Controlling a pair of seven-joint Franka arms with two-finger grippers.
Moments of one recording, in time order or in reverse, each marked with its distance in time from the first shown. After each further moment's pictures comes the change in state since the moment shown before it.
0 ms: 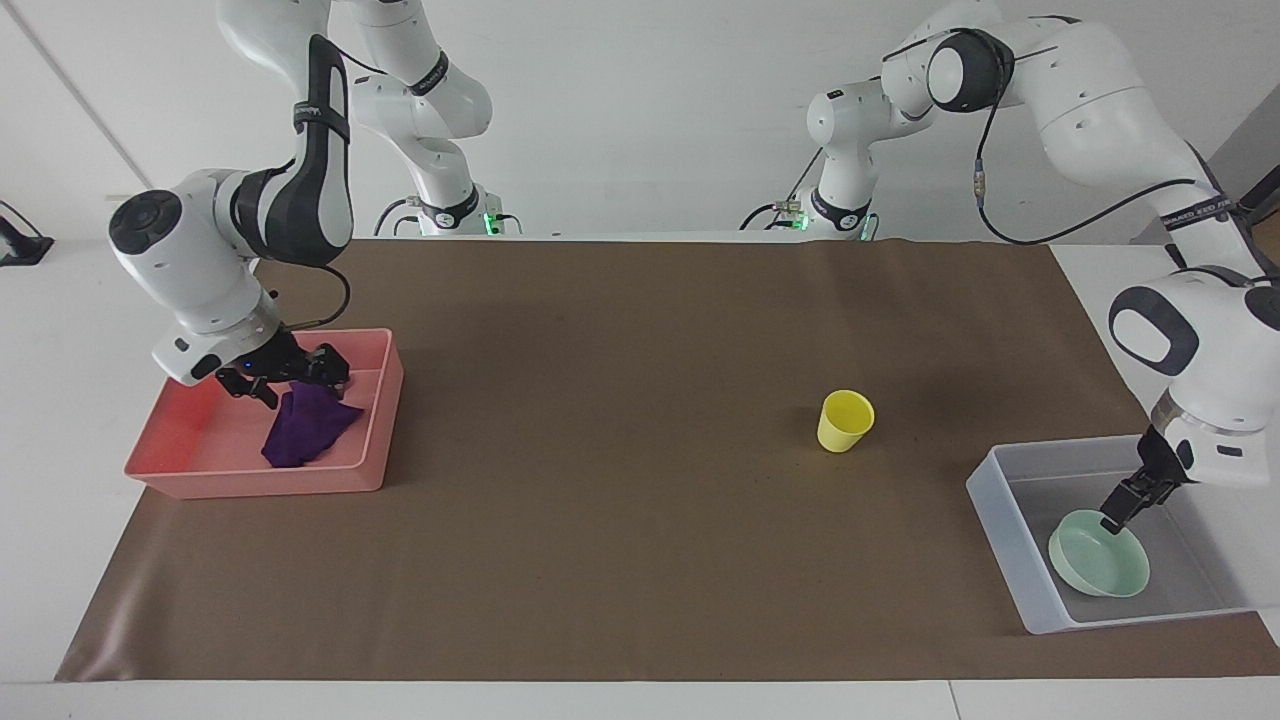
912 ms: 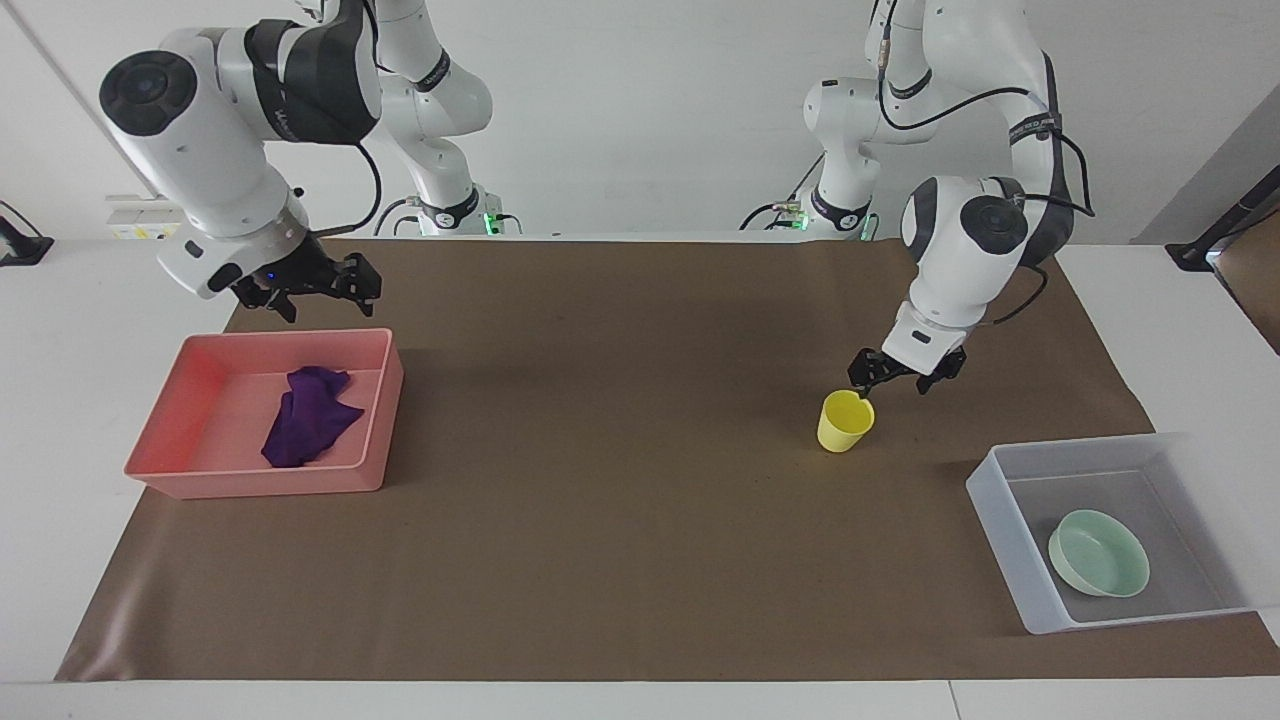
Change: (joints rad) left arm -0.364 -0.412 -0.010 -0.681 0.001 0.076 -0.025; right arm 0.103 -0.072 -0.002 0.333 -0.065 -0.545 0.102
